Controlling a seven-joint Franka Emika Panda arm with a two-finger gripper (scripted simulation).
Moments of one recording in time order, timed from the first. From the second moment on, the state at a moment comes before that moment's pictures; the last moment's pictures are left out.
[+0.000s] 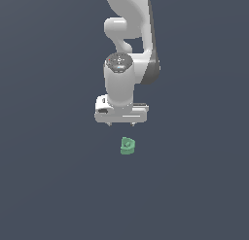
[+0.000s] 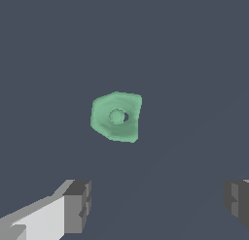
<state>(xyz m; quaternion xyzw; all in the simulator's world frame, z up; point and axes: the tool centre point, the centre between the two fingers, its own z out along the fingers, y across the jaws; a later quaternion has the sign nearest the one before) -0.008 -0.014 0.155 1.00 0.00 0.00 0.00</state>
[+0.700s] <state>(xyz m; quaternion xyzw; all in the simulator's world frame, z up) -0.010 0.017 0.155 1.00 0.02 0.00 0.00</state>
